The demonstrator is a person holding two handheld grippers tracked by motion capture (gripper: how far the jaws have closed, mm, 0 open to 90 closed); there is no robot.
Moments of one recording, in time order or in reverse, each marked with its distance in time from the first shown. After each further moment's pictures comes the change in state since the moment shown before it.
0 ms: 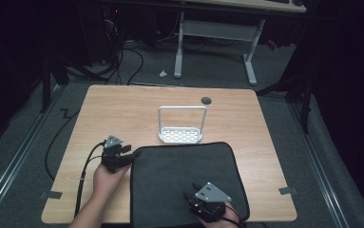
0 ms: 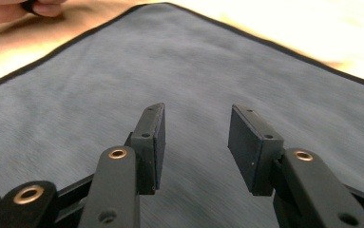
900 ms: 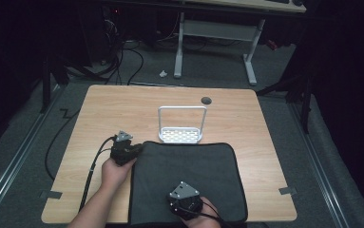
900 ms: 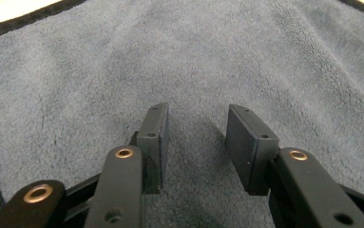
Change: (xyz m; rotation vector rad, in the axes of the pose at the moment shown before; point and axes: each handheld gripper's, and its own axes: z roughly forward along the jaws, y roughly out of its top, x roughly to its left) left arm -0.001 0.015 0.037 0.090 0.001 0.063; right arm 0.032 0.010 0.051 0.162 0.043 -0.084
